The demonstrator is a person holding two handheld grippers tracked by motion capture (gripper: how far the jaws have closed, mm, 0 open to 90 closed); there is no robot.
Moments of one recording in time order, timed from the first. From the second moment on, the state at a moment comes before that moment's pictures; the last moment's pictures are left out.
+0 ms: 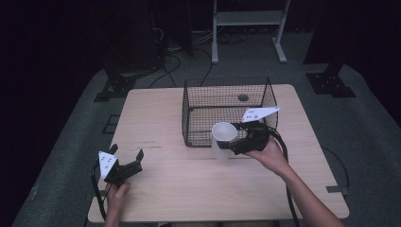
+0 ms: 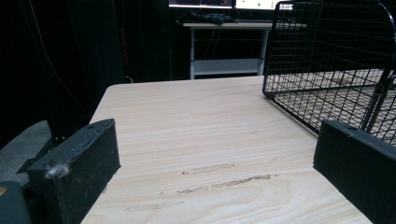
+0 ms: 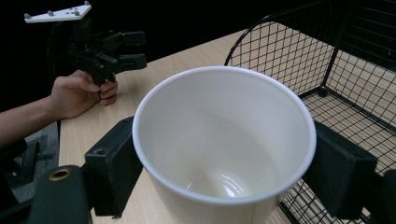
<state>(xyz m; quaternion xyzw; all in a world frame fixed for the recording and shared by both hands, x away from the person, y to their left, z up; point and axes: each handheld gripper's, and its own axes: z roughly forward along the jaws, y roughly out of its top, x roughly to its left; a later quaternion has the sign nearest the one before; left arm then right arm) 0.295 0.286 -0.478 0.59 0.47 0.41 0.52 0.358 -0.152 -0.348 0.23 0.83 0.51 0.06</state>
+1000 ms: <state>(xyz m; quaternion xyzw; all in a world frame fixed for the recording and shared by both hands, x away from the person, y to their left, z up) 0.295 0.287 -0.478 0.59 0.47 0.41 0.52 0.385 -0.145 -0.324 0.22 0.83 0.51 0.07</state>
